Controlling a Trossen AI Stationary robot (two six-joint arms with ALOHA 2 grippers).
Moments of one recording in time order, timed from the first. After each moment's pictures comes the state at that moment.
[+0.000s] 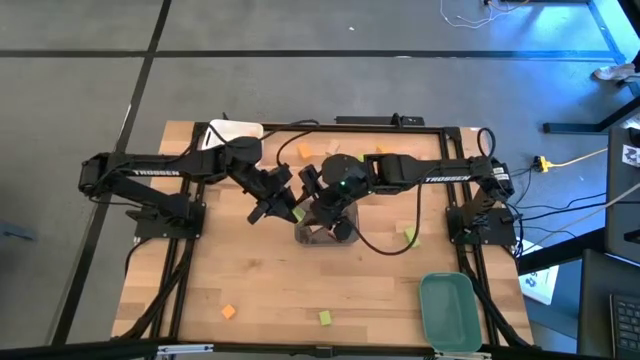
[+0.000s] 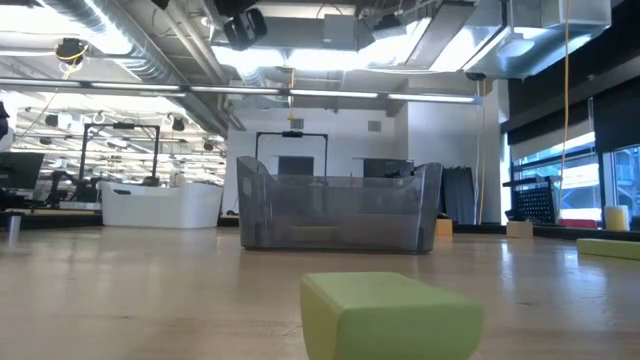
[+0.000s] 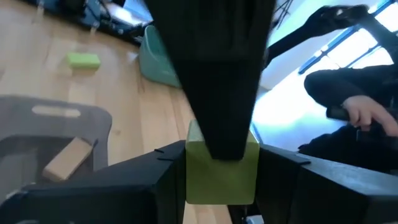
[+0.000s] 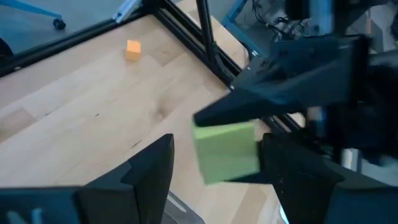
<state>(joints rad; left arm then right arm) 0.15 1.20 0.96 -0.05 0.67 -0.47 0.07 1.81 1.82 -0.61 -0.20 -0.69</state>
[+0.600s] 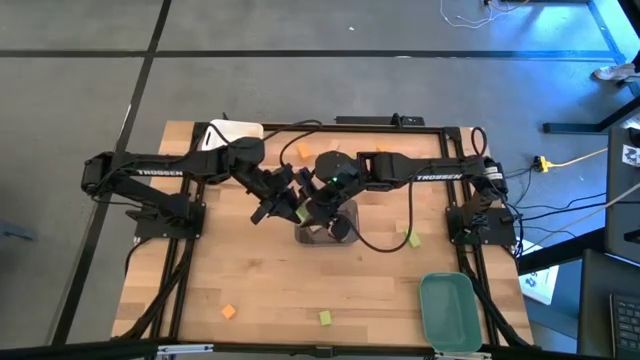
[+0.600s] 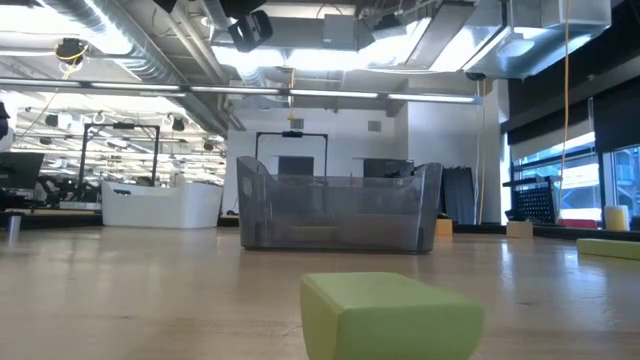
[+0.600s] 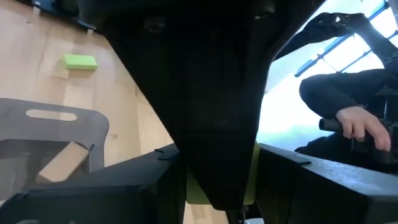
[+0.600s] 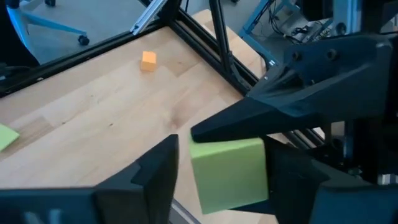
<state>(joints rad) 0.15 1.22 0.96 -0.01 0.68 -0.50 0.03 1.85 1.83 -0.59 -0.32 -0.69</state>
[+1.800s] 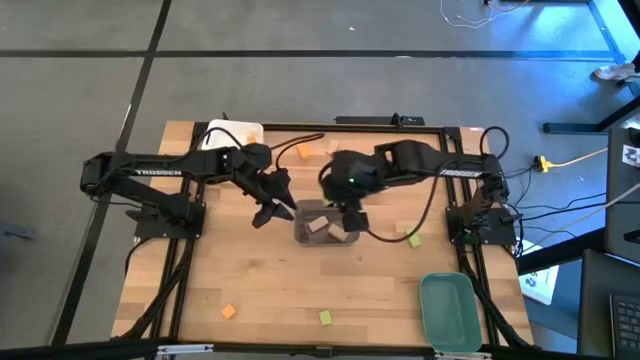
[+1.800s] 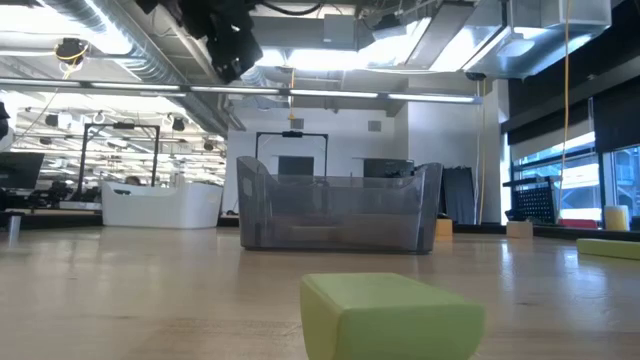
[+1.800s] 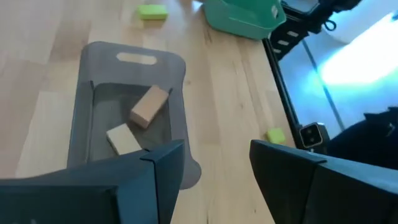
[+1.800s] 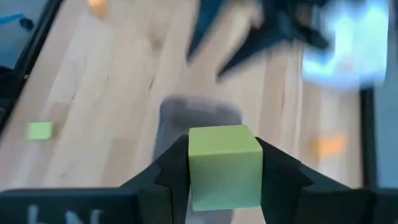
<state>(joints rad) 0.15 1.21 0.96 -0.34 0.45 -0.17 0.10 1.85 2.16 -1.25 0.06 -0.10</state>
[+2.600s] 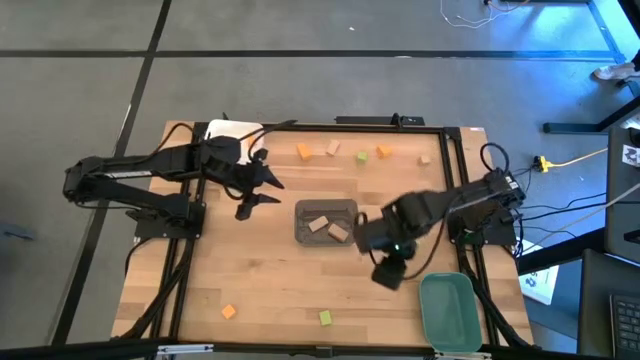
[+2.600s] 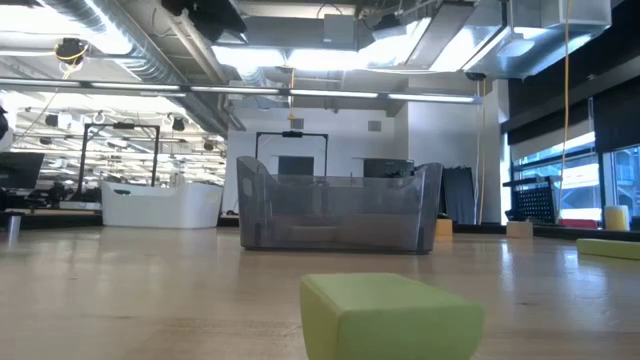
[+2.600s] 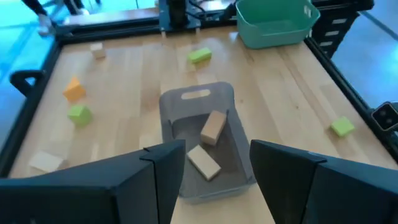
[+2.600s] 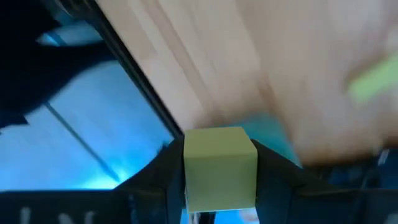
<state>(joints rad) 0.15 0.99 0.96 -0.44 0.21 0.17 0.37 1.77 1.84 -1.57 -0.39 0.90</state>
